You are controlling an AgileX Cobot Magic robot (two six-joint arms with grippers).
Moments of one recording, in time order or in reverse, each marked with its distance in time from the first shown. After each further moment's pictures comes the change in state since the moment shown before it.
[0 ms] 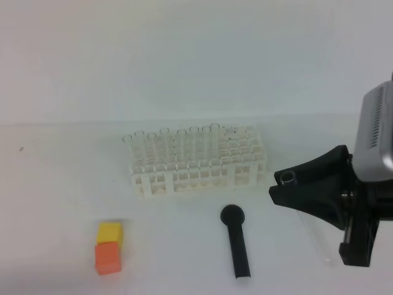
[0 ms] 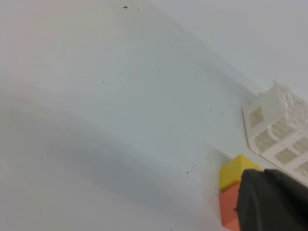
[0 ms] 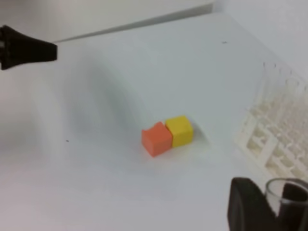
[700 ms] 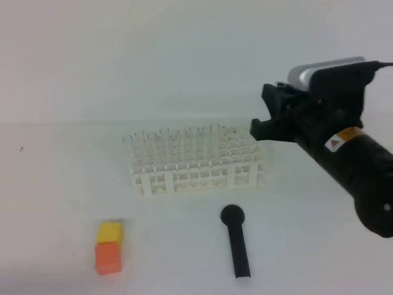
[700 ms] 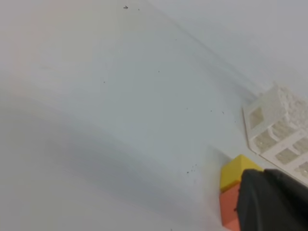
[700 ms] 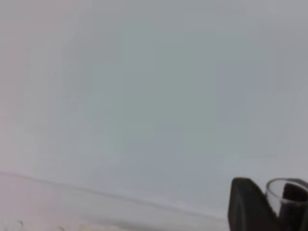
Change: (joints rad) left arm 0.000 0.001 -0.002 0.001 0.001 0.000; right arm 0.172 0.454 -0.046 -0.671 -1.167 1.121
